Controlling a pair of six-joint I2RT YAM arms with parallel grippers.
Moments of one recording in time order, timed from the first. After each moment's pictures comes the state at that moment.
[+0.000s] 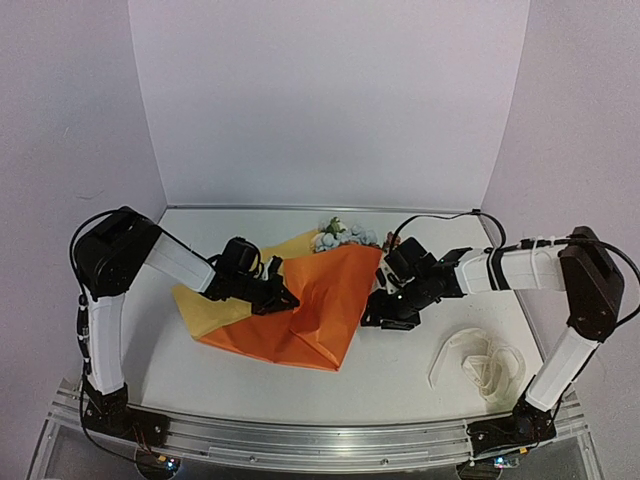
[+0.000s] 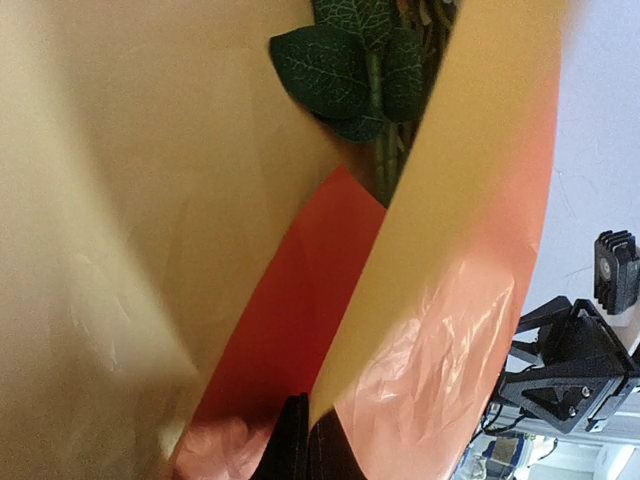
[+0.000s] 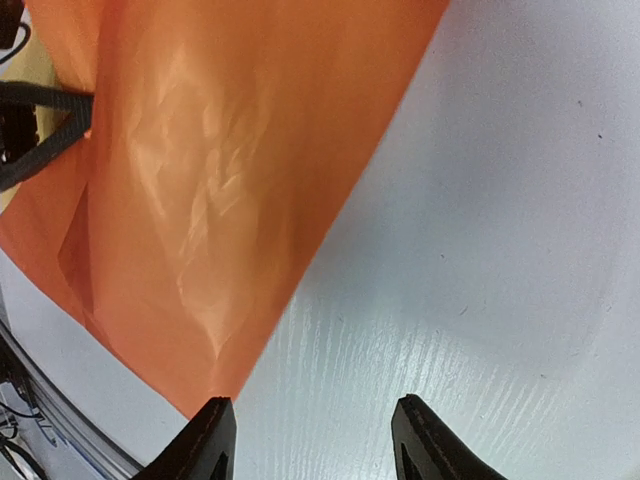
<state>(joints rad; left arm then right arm) -0.61 2.06 1.03 0.30 0.62 -0.81 0.74 1.70 1.01 -0.40 -0.19 0.67</state>
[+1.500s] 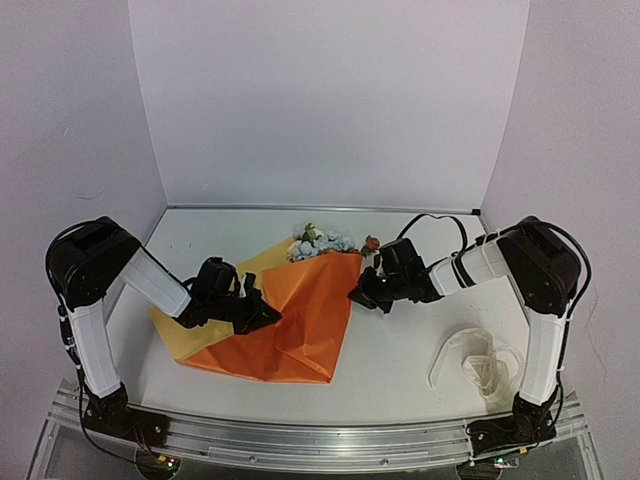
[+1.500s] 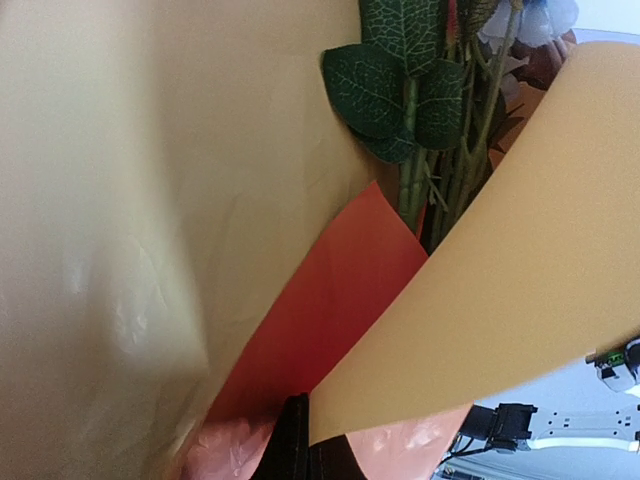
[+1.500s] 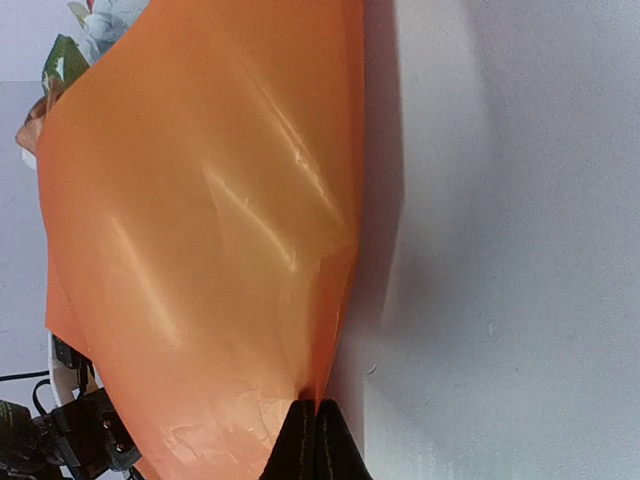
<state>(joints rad) -0.62 1.89 0.69 0.54 0.50 -1.05 0.64 2.00 1.06 0.18 -0.24 1.04</state>
